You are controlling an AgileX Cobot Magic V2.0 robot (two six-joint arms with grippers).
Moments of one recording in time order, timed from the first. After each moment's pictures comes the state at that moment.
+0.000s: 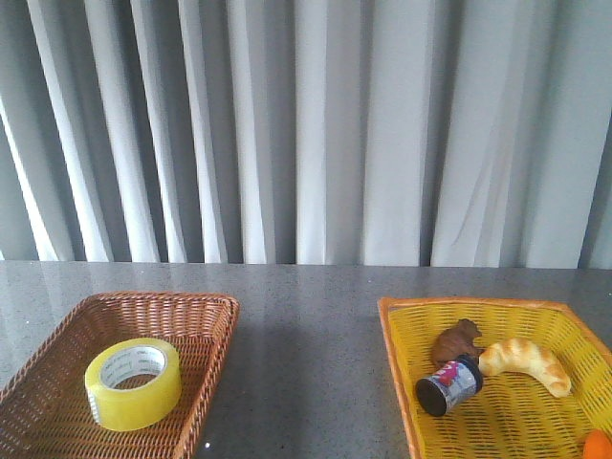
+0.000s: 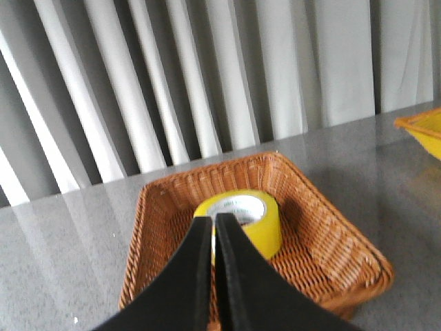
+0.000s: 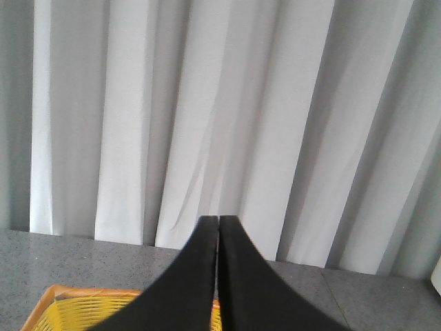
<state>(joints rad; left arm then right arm) -0.16 0.26 -0.31 0.12 0.19 0.05 0.45 0.86 -1.11 -1.13 0.63 0.86</state>
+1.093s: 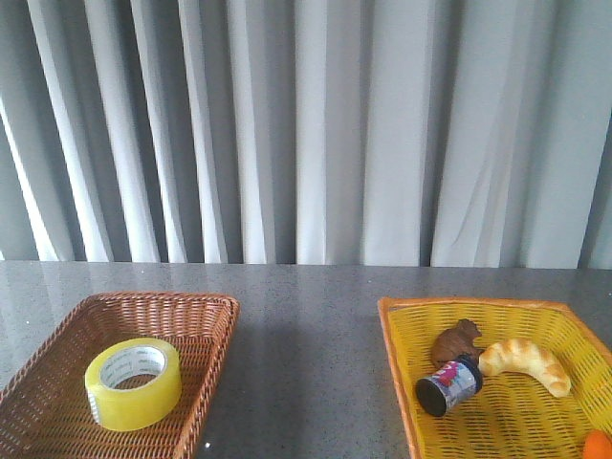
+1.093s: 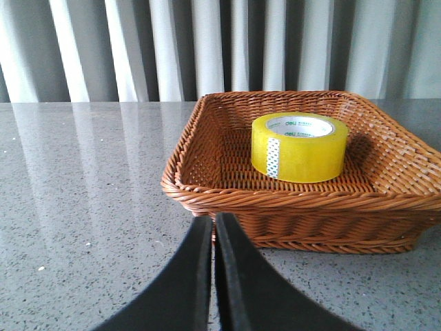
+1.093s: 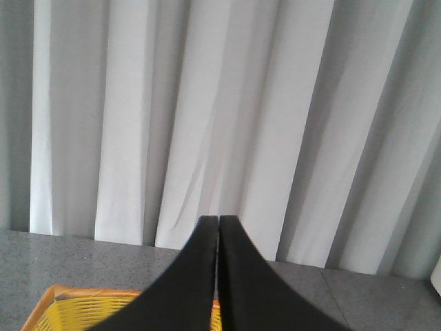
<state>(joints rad) 0.06 -0.01 0.03 0.07 0.14 -0.08 0.45 0.86 -1.11 -1.13 0.63 0.86</state>
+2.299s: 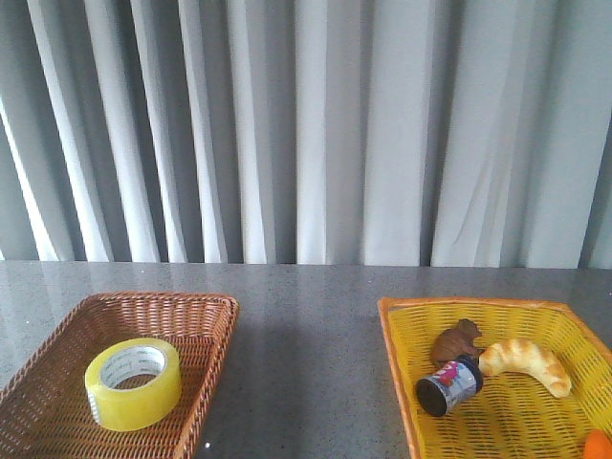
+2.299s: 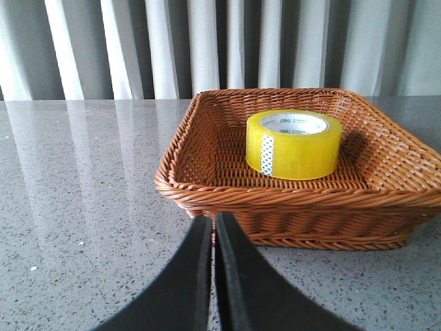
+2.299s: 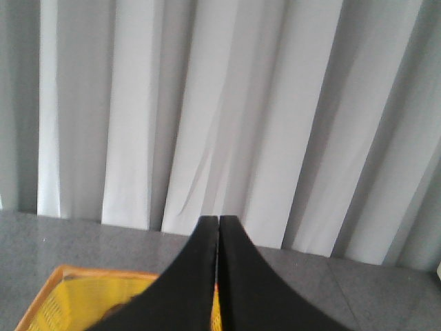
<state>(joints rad) 0.05 -0.01 0.03 0.07 0.14 -0.08 0.45 0.86 -1.11 -1.05 0.64 0.78</state>
